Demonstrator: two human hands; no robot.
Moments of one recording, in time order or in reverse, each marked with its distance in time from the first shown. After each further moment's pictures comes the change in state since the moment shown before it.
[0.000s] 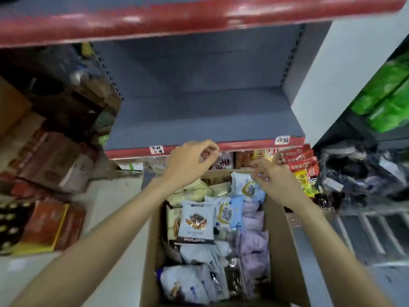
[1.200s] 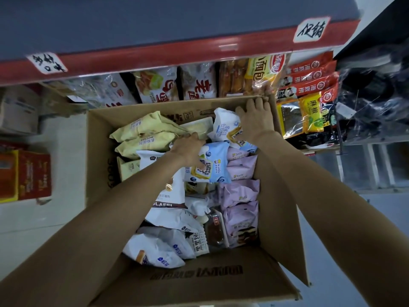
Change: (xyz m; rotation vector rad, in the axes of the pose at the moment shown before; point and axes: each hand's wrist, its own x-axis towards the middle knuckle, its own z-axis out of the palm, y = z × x) left_hand -0.005 -0.124 0.294 0.382 -0.937 -0.174; right_hand 0.126 0.181 0.168 -0.805 -0.327 0.050
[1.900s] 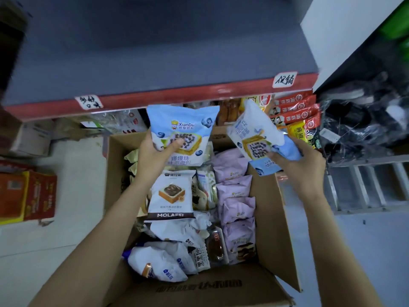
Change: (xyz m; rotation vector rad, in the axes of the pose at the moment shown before) left_hand -0.117 -0.025 -0.065 -1.319 0.841 -0.059; right_hand -0.147 0.036 -0.065 1.248 0.539 0.432
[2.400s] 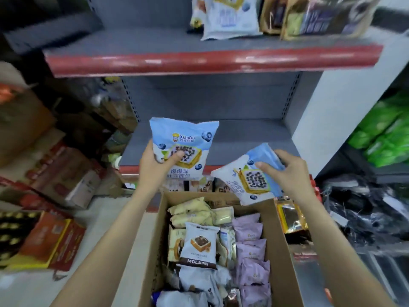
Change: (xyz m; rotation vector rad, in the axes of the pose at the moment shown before) left_hand -0.061 0.188 -0.129 -0.091 0.225 0.347; right_hand -0.040 -0.206 -0.052 0.106 -0.149 -0.484
